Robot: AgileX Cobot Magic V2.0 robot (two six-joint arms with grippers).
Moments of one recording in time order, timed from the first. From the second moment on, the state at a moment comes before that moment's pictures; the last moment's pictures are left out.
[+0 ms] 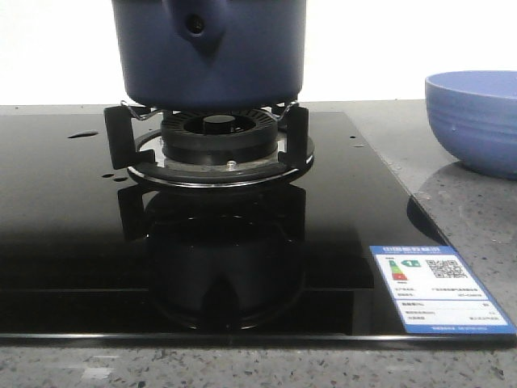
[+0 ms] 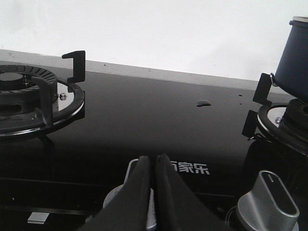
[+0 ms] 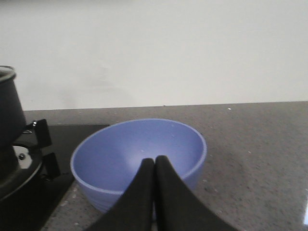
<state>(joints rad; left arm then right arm) -0.06 0.00 0.00 -0.05 0.14 -0.07 0.02 0.26 -0.16 0.25 -0.04 -0.21</state>
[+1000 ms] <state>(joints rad) -0.06 0.00 0.00 -0.05 0.14 -0.07 -0.07 -0.01 0.01 -0.02 0.13 0.05</state>
